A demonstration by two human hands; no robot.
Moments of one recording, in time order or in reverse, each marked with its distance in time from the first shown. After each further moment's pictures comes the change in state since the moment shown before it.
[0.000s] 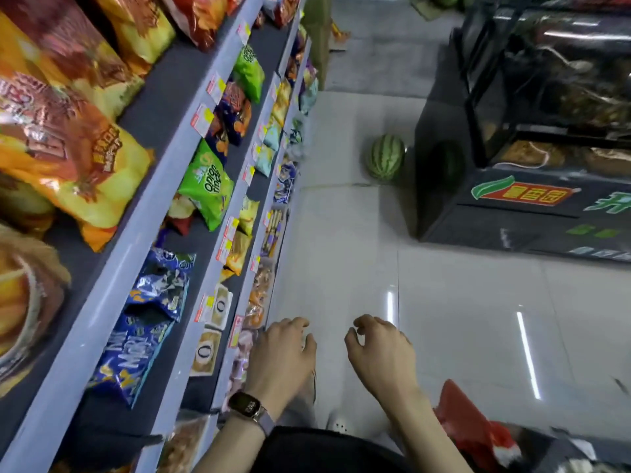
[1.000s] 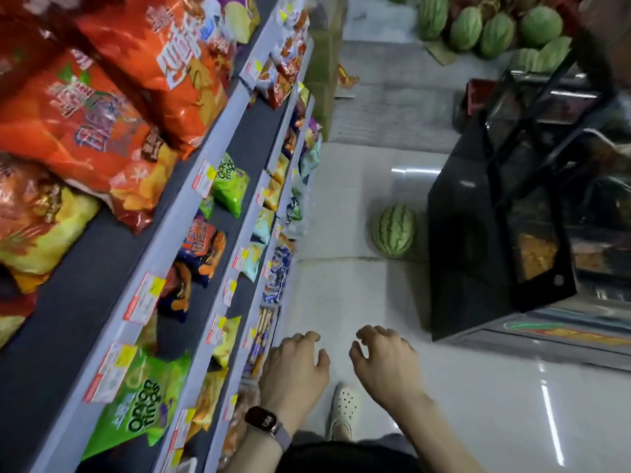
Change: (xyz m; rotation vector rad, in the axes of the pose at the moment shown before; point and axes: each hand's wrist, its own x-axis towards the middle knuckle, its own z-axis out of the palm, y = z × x) left_hand 0.409 0.109 -0.126 -0.014 -0.023 -0.052; right_hand 0.433 -0.061 -0.124 -0.077 -0.083 -0.082
